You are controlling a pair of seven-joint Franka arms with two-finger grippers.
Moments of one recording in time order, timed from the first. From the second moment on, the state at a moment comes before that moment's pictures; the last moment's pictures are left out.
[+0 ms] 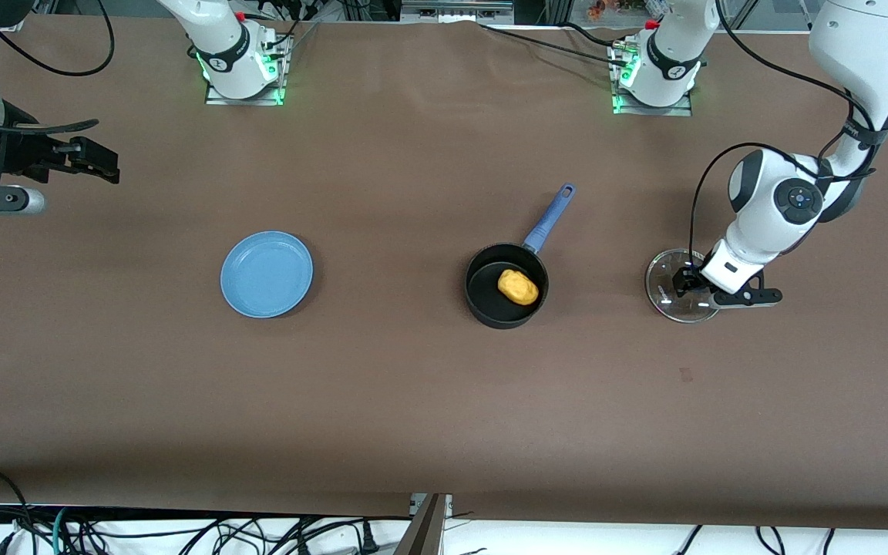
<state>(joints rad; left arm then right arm) 0.39 0.38 -0.35 -2.25 0.32 2.69 -0.29 -0.05 0.12 0.16 -1.43 -0.06 1.36 0.08</state>
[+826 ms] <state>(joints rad) 0.39 0.34 -0.44 -1.84 0.26 2.13 -0.31 -0.05 0.12 0.15 -1.43 -0.06 1.35 0.09</state>
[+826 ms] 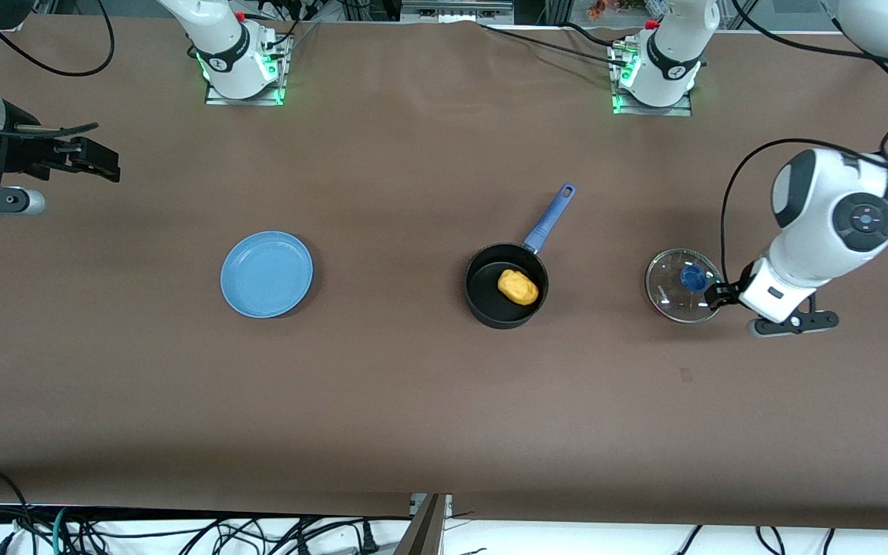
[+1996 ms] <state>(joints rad) 0.26 0.27 -0.36 -1.46 0.15 1.59 -0.25 -0.05 0.12 0.15 -1.43 -0.06 1.35 0.09</state>
